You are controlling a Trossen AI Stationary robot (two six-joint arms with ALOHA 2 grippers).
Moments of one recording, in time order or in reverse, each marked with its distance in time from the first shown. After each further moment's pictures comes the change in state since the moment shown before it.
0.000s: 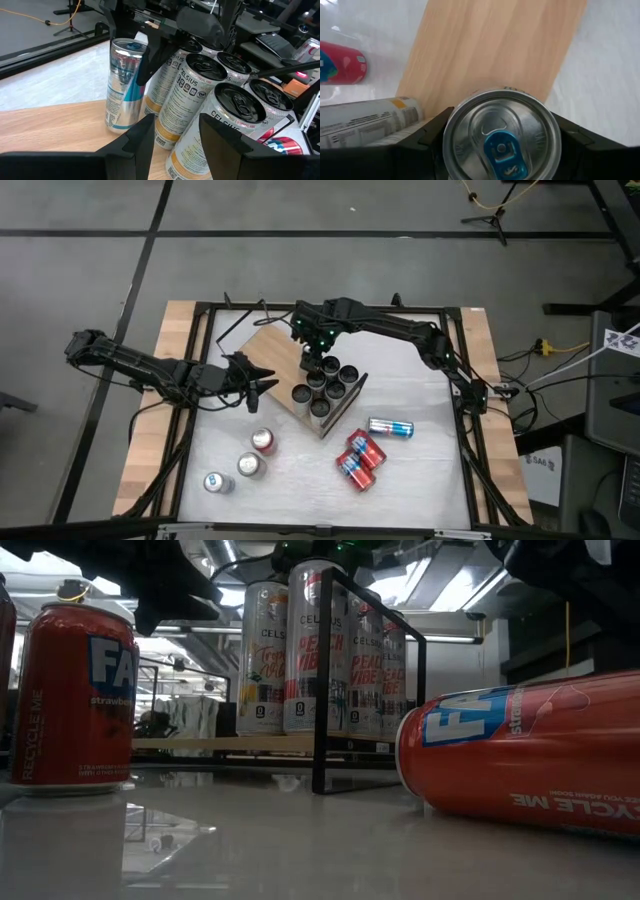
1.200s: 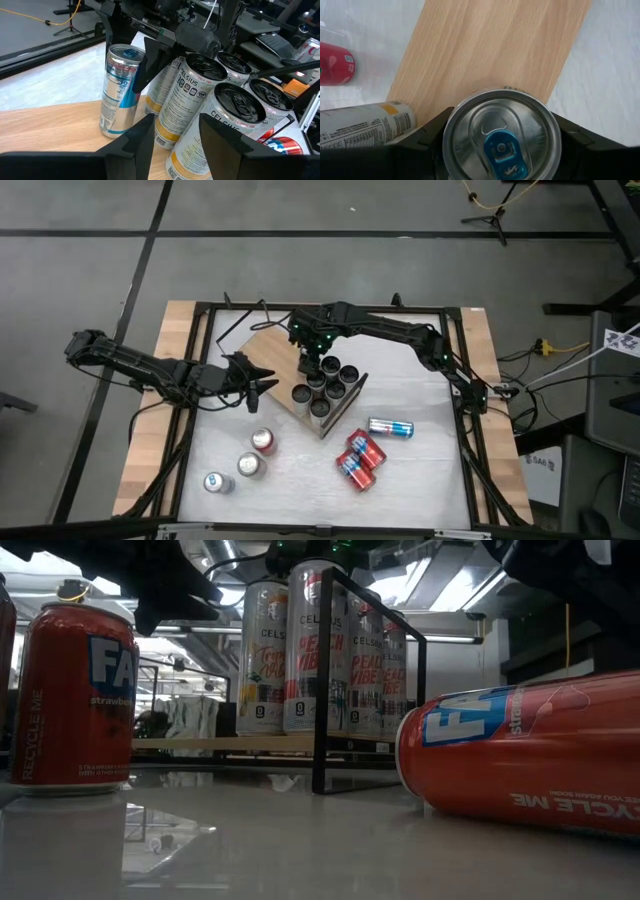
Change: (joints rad) left arm 0.000 0.000 0.000 0.000 0.000 0.000; right arm 0.014 0.024 0.002 0.028 0.052 -0.027
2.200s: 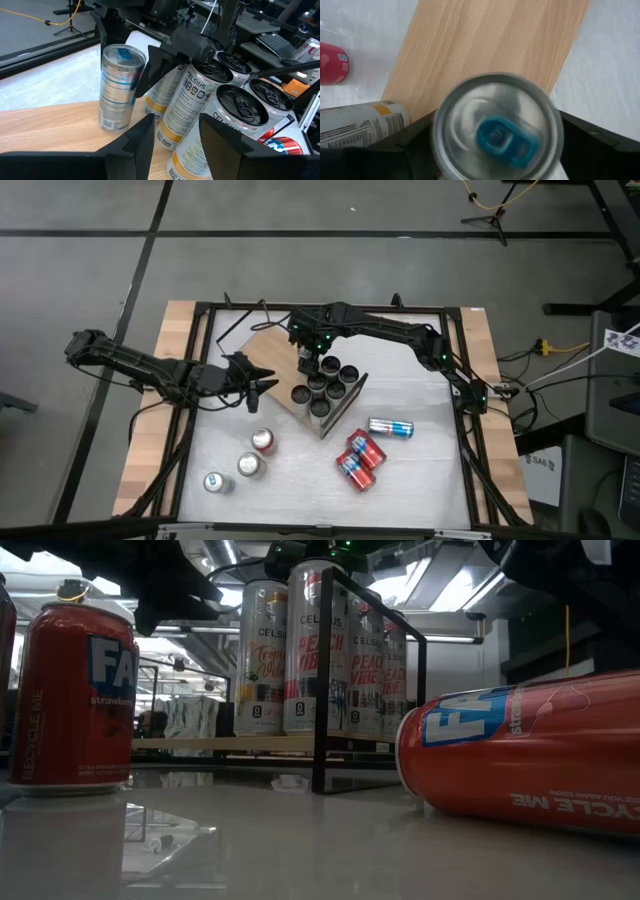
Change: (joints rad) left arm 0.000 0.000 0.000 0.000 0.000 0.000; right arm 0.000 0.006 -0.004 0.000 0.001 0.002
